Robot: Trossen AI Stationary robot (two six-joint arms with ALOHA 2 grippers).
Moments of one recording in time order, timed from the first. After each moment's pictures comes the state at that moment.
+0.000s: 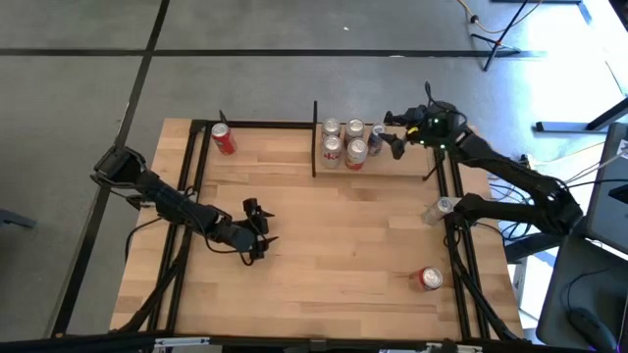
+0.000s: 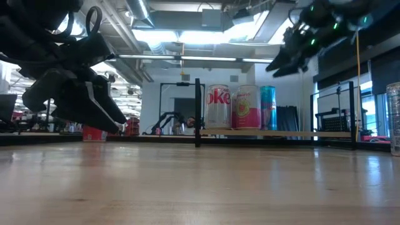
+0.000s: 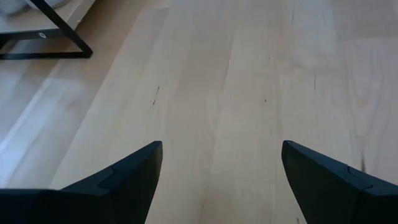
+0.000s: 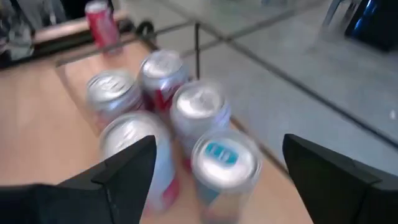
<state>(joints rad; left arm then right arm) -0.41 1.40 0.43 0.13 -0.61 -0.30 -0.80 1.01 0.74 -0.16 -0.23 -0.10</state>
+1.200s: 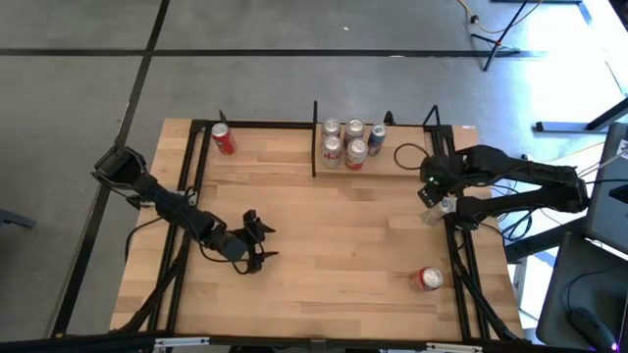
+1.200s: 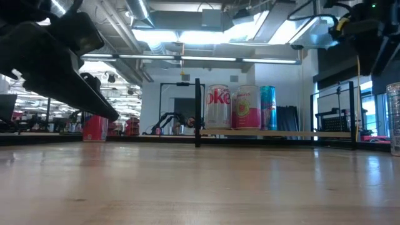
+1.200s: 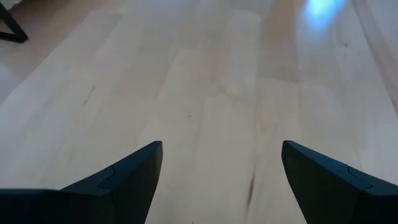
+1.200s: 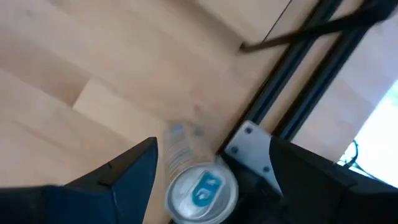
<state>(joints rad) -0.53 1.40 0.43 0.24 -0.57 -0.54 -0.14 0.97 1.01 -1.57 0.20 0.81</state>
